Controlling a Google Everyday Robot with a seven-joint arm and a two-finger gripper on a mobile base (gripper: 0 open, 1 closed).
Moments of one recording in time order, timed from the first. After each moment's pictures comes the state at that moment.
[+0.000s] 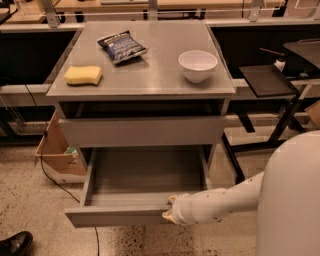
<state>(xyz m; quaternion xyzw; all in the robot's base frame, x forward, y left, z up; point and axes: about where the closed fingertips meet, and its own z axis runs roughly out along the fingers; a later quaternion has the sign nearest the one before) 0.481 -0.039 0.430 -0.55 0.78 0.10 0.27</state>
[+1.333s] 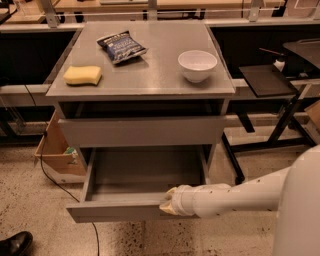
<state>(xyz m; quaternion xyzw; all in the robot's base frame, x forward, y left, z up) 0.515 -0.030 0.456 -0.53 0.78 0.10 0.32</state>
